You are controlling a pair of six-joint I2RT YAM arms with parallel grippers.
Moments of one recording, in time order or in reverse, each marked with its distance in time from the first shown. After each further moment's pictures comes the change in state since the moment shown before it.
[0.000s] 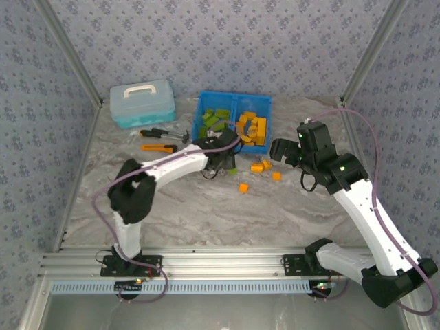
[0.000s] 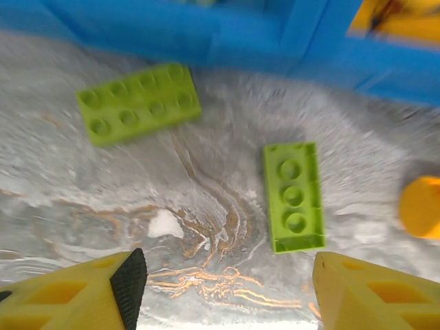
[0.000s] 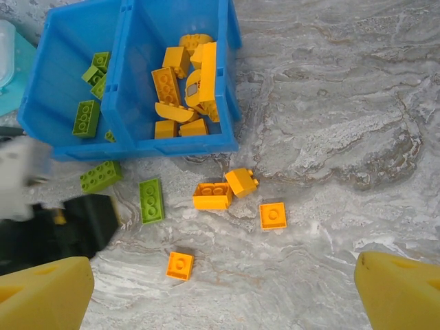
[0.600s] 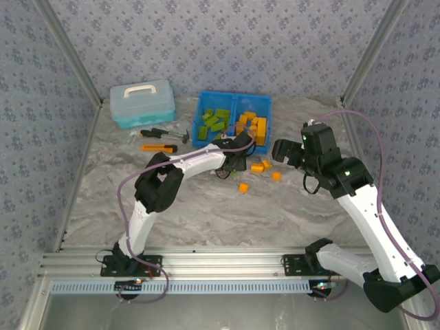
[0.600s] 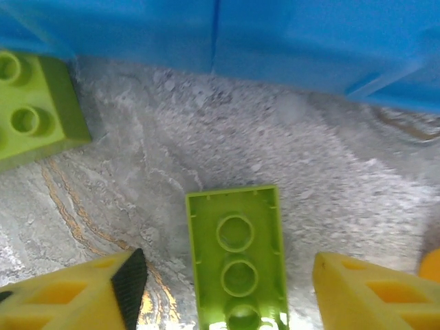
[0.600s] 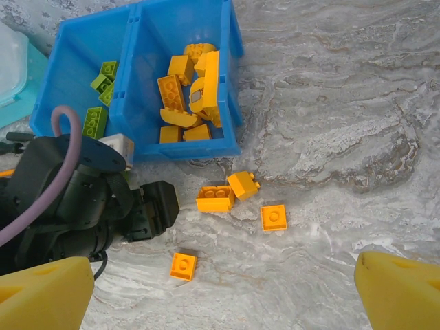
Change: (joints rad) left arm -0.010 0.248 0.193 0.010 0.021 -0.014; right arm 0.000 -0.038 0.000 -0.007 0.001 0.000
